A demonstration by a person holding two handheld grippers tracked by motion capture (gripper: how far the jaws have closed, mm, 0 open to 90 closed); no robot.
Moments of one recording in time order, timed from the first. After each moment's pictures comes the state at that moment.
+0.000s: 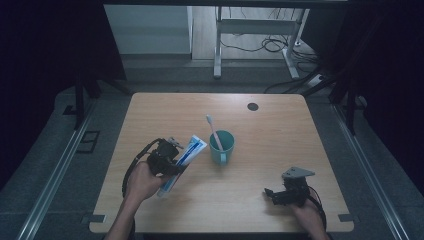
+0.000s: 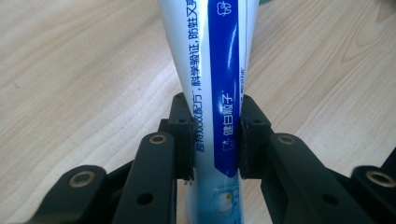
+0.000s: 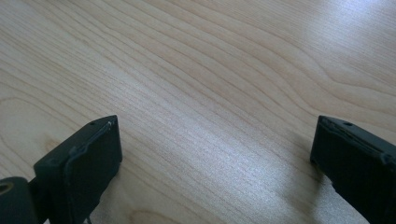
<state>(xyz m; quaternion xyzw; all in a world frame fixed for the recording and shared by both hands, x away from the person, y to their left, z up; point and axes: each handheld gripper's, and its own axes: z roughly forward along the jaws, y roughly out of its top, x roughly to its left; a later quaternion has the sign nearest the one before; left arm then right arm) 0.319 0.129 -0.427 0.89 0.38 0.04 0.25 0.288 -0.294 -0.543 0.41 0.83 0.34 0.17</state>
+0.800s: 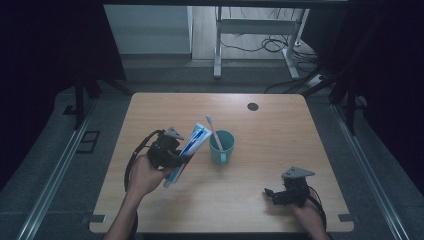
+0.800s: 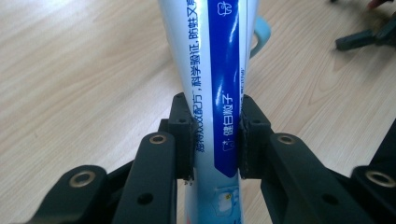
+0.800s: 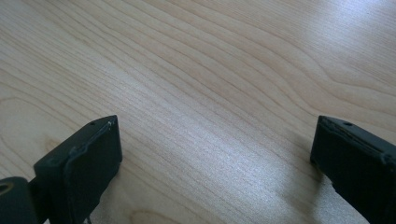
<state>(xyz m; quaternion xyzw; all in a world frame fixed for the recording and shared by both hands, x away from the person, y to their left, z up) 0.320 0.123 -0.395 0.87 0.36 0.07 0.32 0.288 -0.294 -0.542 0.41 0.83 0.34 0.17</state>
